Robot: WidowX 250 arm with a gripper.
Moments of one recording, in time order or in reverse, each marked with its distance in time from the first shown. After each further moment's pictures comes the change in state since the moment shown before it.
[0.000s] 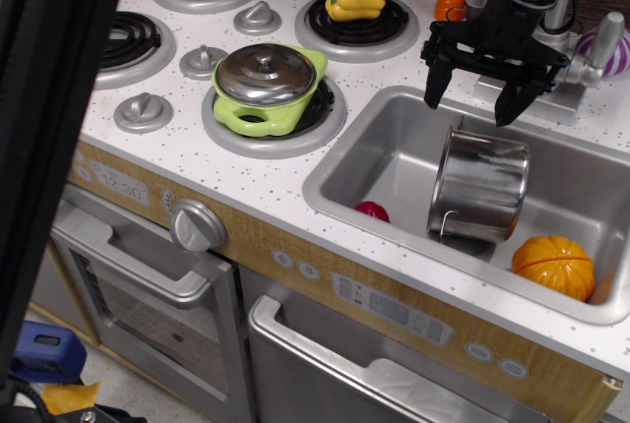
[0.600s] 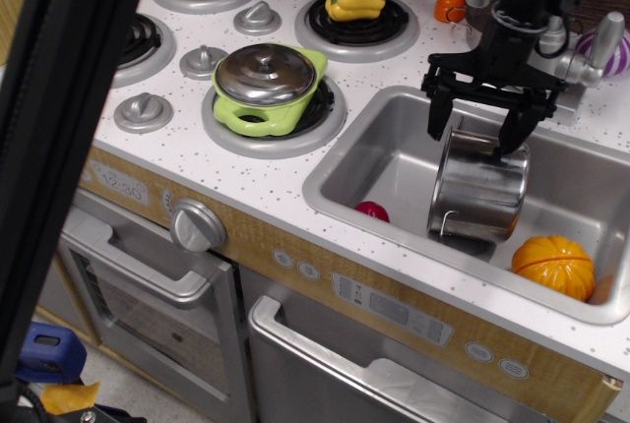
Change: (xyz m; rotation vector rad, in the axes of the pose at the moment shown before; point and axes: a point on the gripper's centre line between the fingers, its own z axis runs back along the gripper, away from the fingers) arm -0.009 -0.002 -0.017 -0.108 0.154 0.032
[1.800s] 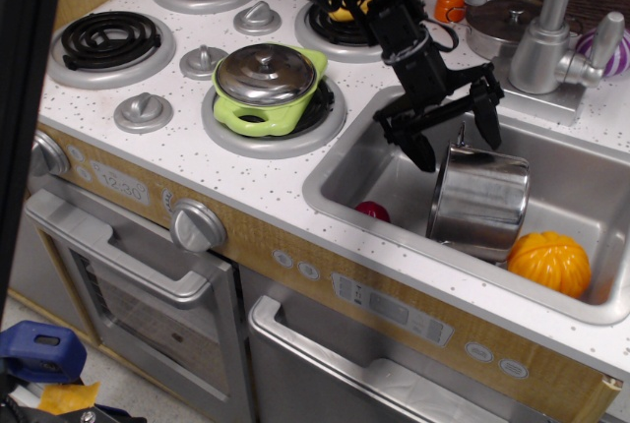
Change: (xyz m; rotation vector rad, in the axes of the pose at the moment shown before) arm 0.004 0.005 -0.036 -0.662 0.119 0.053
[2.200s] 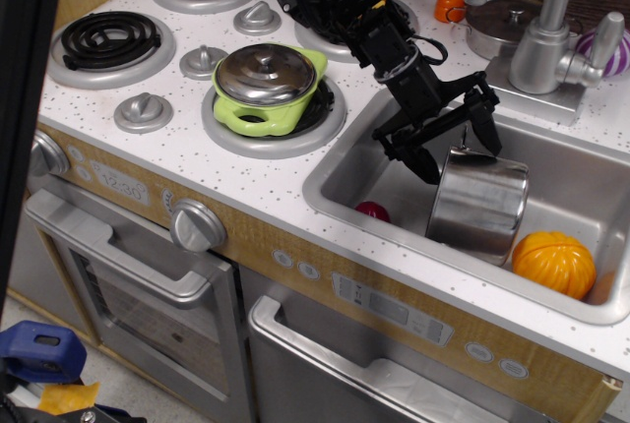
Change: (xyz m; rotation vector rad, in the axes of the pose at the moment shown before) arm -0.011 -0.002 -0.014 -0.040 -0.014 0.058
